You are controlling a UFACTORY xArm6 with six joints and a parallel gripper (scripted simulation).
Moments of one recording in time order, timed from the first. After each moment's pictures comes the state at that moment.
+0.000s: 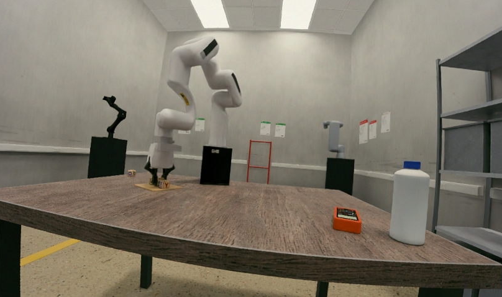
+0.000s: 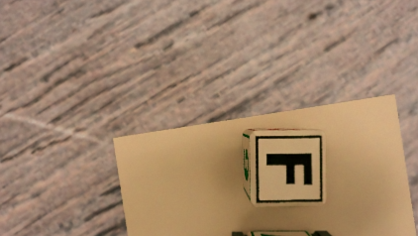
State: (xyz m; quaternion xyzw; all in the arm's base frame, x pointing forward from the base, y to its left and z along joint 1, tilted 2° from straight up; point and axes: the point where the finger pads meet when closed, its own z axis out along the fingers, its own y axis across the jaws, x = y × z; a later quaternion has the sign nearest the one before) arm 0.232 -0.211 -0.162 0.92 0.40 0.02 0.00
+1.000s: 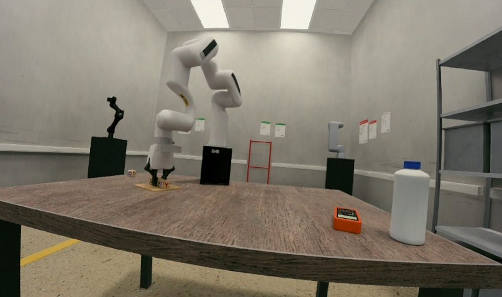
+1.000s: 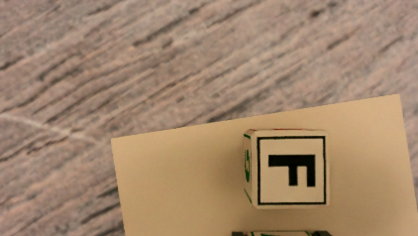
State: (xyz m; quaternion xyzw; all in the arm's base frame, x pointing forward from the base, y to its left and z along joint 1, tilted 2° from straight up) arm 0.232 -0.211 -0.166 0.92 0.40 0.02 0.00
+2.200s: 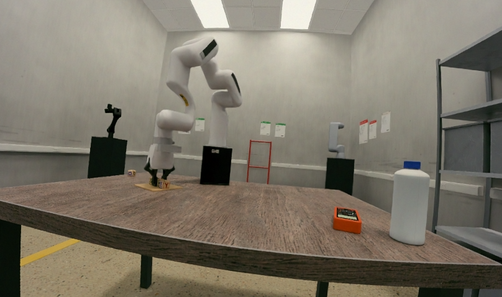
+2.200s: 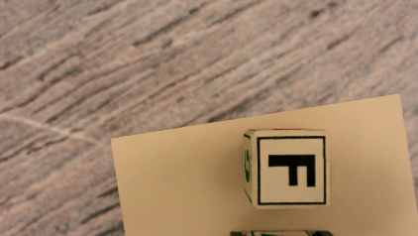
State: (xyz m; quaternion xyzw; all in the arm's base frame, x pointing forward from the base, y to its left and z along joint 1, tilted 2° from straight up) arm 0.232 -0.211 -0.166 0.92 0.40 0.02 0.00
